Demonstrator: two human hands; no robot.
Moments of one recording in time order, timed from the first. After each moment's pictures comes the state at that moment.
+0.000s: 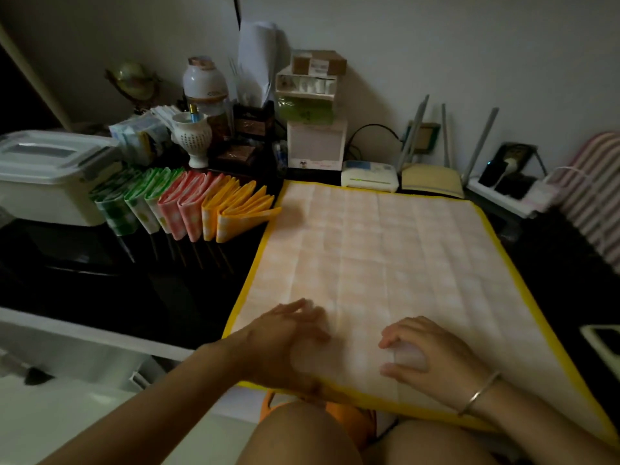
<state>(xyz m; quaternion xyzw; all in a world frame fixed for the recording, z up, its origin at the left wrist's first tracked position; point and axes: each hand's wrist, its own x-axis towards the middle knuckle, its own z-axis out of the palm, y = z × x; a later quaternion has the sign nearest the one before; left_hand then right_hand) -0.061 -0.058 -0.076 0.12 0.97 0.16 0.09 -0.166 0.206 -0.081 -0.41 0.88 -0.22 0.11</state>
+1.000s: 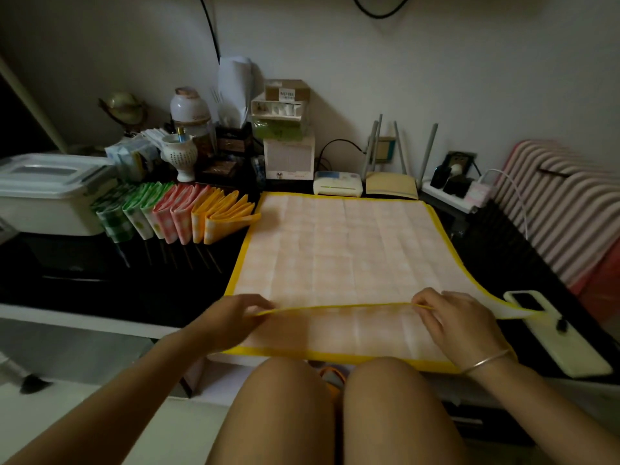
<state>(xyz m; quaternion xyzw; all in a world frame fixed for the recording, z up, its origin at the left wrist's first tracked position) -0.027 -0.074 -0.075 -0.06 0.96 0.28 -0.01 -0.146 0.280 -0.047 -0.32 0.92 -0.10 -0.22</state>
